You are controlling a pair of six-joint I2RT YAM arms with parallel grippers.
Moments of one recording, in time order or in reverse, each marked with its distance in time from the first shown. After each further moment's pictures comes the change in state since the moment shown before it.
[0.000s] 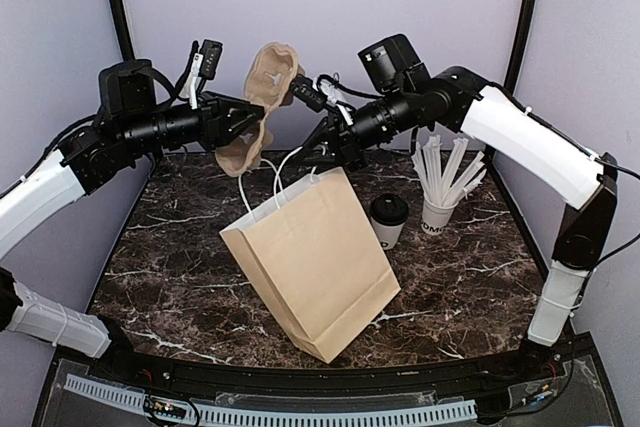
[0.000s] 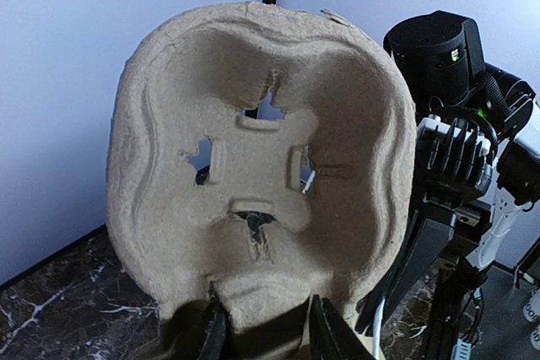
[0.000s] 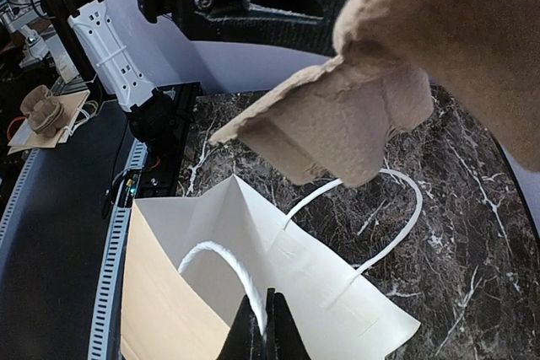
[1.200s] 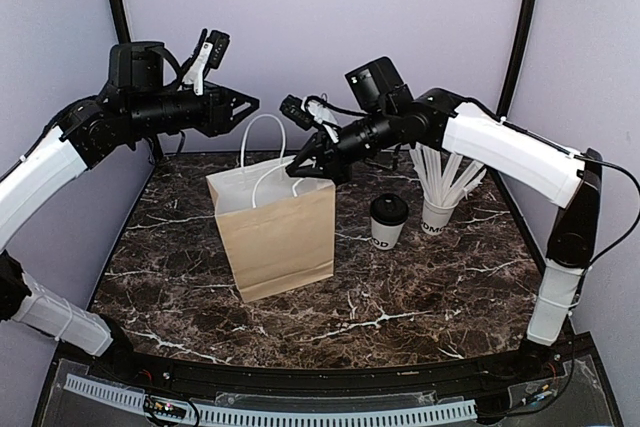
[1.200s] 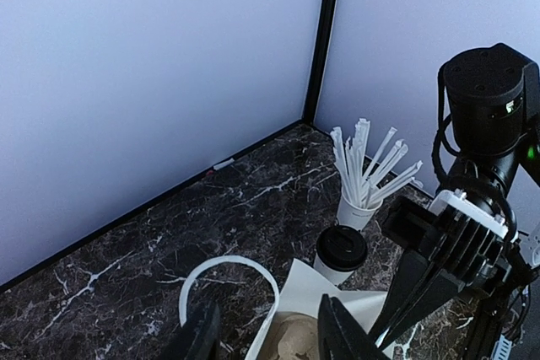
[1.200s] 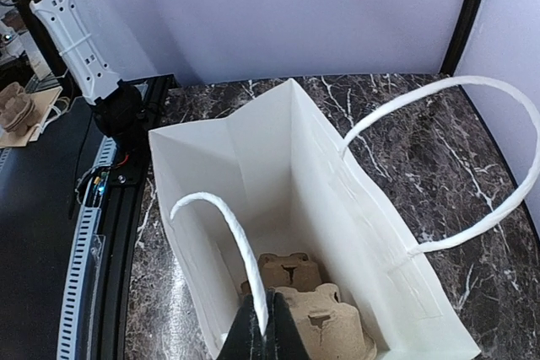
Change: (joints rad) left arm 0.002 0.092 0.187 -0.225 -0.170 0.060; right arm 0.000 0.037 -0.124 0.174 0.059 0.008
